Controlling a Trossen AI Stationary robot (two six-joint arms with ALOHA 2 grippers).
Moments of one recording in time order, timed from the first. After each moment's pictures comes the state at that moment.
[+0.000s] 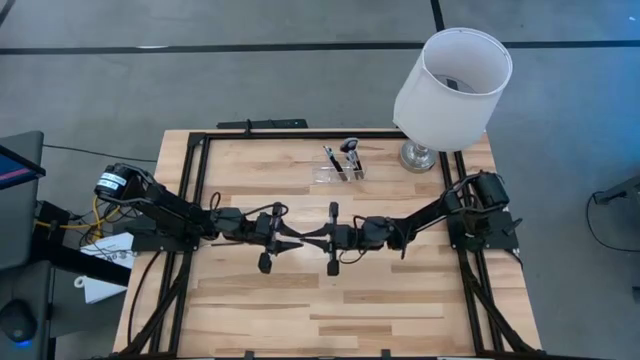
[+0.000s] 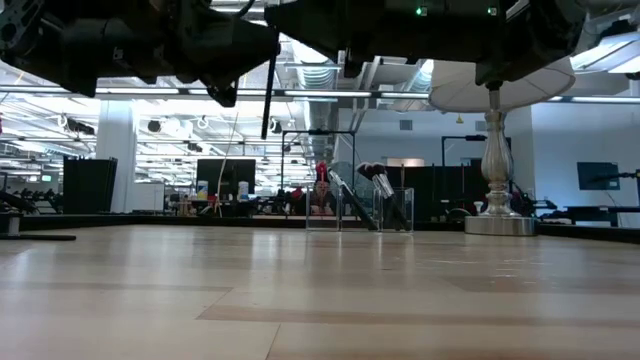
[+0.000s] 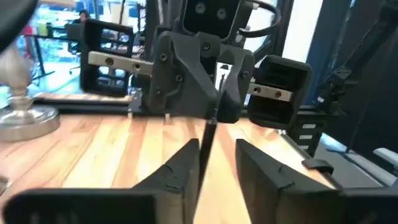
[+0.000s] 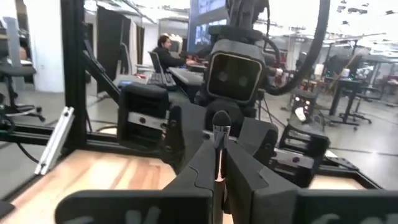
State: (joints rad) left arm -0.26 1.46 0.36 1.12 -0.07 -0.04; right arm 0.23 1.87 0.87 1.09 0.22 -0.19
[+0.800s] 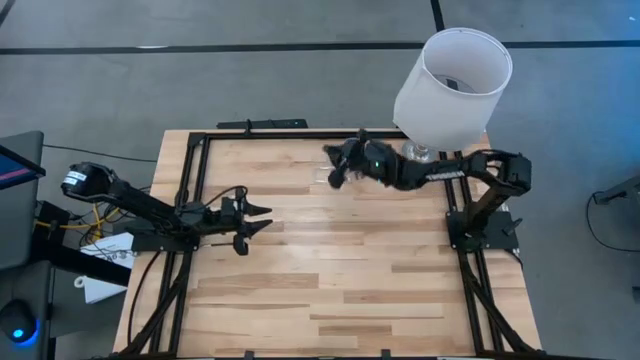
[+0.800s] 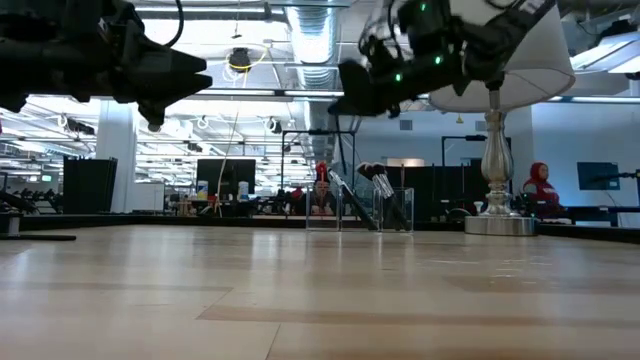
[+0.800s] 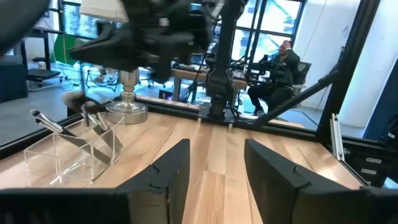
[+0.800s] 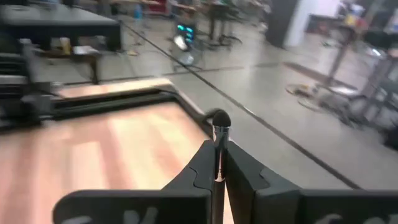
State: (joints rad) left arm -0.26 1.03 0.03 1.10 -0.37 -0.09; right arm -0.28 1.63 0.86 0.60 0.23 -0.10
